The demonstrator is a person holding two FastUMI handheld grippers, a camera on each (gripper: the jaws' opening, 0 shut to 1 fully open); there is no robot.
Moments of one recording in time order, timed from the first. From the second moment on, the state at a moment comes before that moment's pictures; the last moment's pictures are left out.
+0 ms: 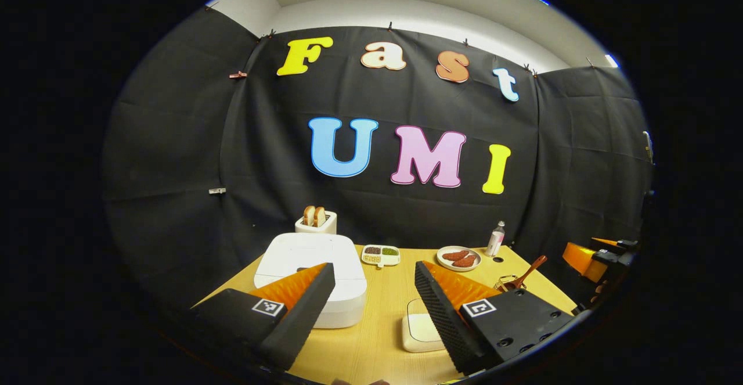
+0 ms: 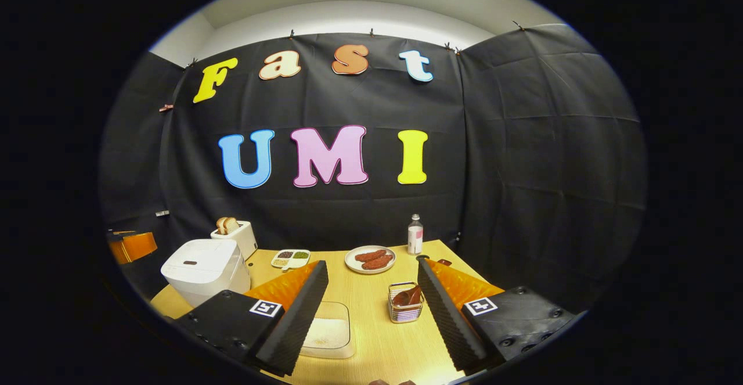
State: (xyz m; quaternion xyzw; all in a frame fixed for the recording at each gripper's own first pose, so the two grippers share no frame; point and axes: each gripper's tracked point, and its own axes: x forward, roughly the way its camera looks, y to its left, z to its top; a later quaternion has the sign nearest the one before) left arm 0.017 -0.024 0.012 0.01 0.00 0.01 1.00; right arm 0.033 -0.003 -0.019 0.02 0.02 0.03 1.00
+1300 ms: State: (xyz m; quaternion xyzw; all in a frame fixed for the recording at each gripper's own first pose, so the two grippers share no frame) left arm 0.080 0.076 0.043 0.02 -0.02 0.08 1.00; right arm 0.052 -0.002 -0.028 0.00 0.04 0.05 1.00
